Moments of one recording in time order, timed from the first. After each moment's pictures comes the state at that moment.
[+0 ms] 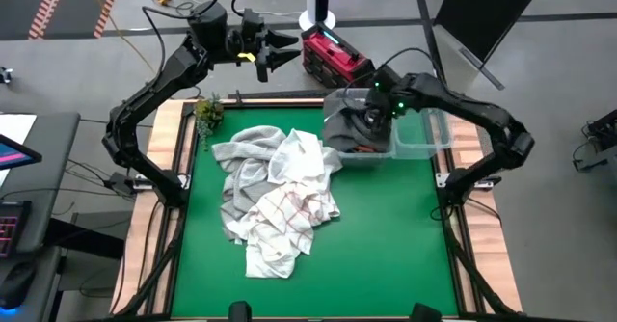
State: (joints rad) left arm 0.70 1.54 1.81 -0.22 0.56 -0.15; right arm -0.66 1.46 1.32 -1.01 0.10 -0.32
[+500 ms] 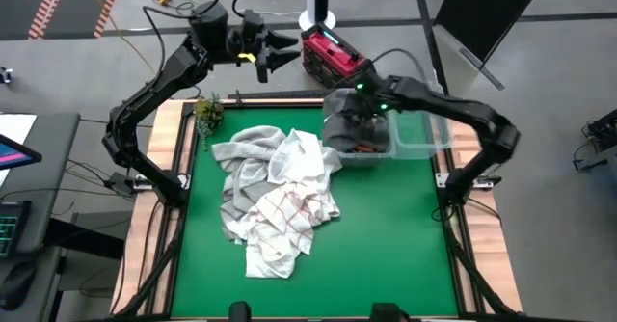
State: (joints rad) left arm 0.70 1.54 1.81 -0.25 0.56 -0.15; right arm -0.57 1.62 1.38 -0.81 0.02 -0.51
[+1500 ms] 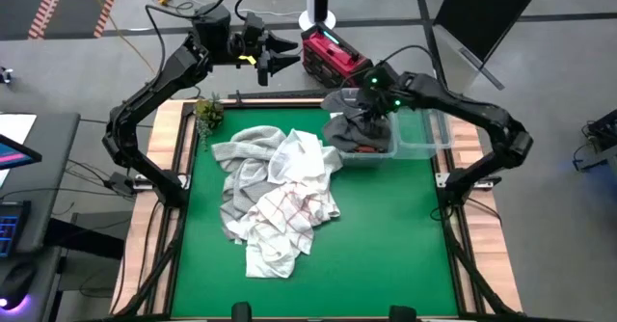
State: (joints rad) left arm 0.70 1.54 1.81 -0.30 0.56 -0.11; right arm -0.62 1.47 1.34 -0.83 -0.05 -0.45
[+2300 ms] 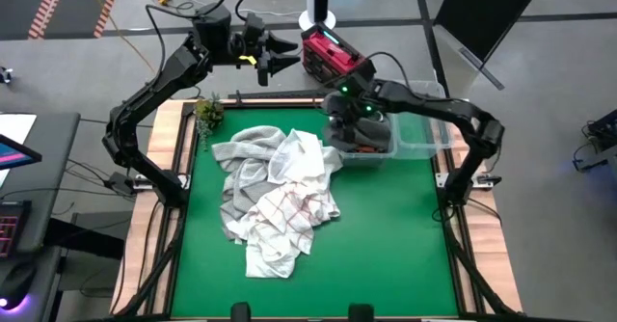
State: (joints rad) left arm 0.70 1.54 1.81 -0.32 0.56 -0.12; right arm -0.53 1.72 1.44 -0.66 -0.12 -0.43
